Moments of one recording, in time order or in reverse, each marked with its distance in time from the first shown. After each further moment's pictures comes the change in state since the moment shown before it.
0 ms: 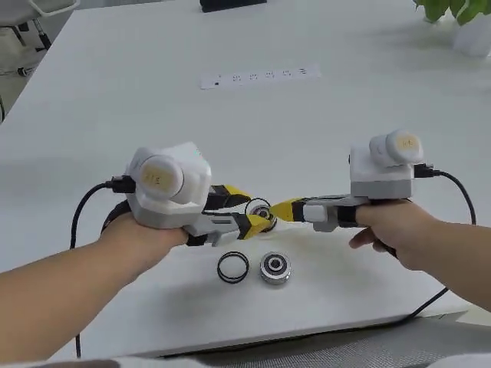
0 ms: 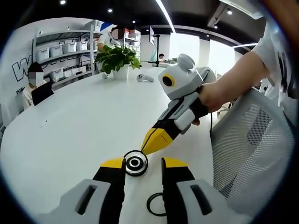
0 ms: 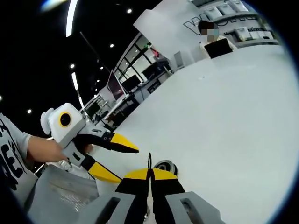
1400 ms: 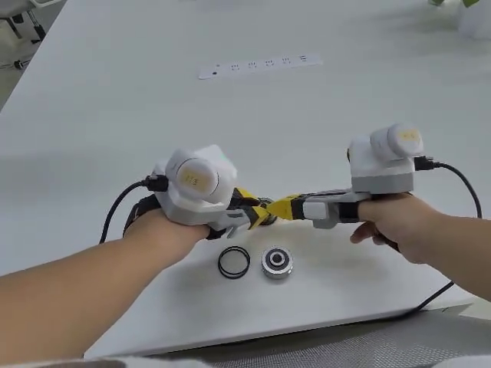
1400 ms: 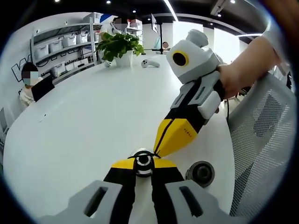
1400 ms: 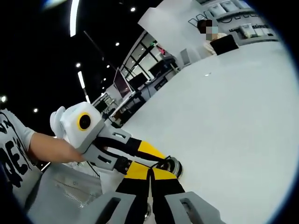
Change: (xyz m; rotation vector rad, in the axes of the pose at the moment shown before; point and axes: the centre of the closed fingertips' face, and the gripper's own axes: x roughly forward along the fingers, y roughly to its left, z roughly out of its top) left arm 0.043 0.018 -0.028 0.031 0.112 0.059; right arm 0.003 0.004 -0.007 0.005 0.017 0.090
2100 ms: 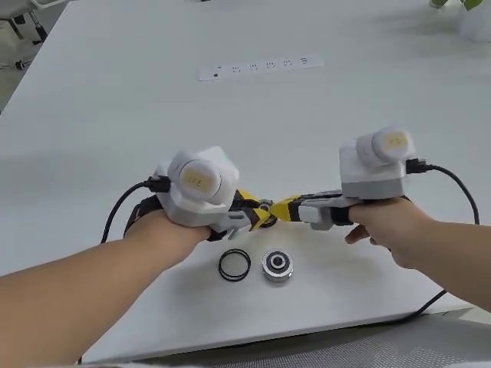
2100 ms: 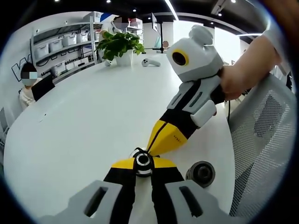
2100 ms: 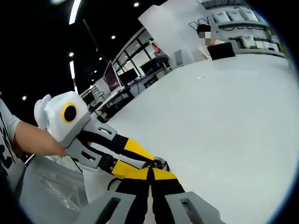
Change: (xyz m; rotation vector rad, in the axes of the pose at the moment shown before) left arm 0.000 0.001 0.000 -0.002 0.011 0.002; right arm 0.007 -0.020 -0.001 -0.091 0.032 -0.160
